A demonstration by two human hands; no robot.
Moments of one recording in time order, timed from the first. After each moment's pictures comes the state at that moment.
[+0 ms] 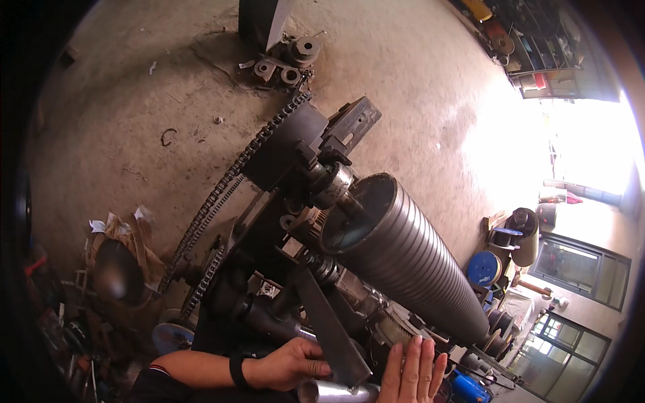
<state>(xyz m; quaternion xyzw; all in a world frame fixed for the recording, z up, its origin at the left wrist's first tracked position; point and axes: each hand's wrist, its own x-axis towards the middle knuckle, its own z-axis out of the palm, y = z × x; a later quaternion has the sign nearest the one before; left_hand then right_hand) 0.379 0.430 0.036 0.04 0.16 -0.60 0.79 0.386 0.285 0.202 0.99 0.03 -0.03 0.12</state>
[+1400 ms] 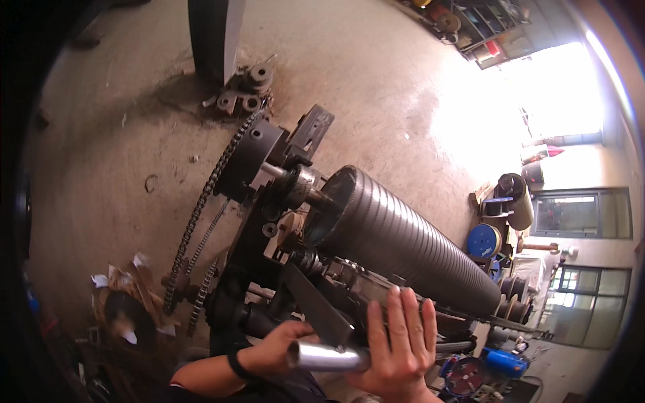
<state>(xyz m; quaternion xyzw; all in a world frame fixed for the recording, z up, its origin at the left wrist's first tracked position) 0.400 0.442 0.029 0.26 0.07 -0.61 0.74 0.385 0.276 0.198 0.99 0.04 -0.03 0.10</state>
